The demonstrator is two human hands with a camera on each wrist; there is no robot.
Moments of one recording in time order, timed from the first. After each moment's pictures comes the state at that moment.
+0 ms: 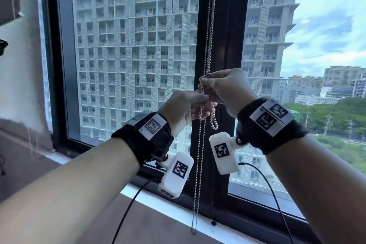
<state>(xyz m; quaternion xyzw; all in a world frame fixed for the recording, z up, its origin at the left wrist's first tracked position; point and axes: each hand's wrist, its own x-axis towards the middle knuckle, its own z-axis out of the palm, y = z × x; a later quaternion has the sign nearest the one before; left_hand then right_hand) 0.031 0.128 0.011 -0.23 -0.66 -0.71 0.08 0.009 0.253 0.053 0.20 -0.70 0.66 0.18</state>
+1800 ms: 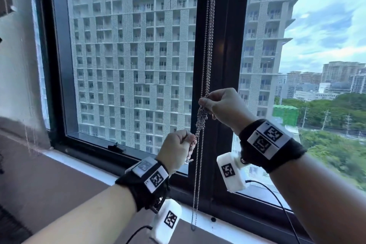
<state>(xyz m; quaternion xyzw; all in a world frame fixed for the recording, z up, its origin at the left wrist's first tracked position) 0.010 0.119 -0.101 -0.17 -0.75 -0.61 0.18 -0.015 0.266 0.001 0.24 -0.81 0.49 0.22</state>
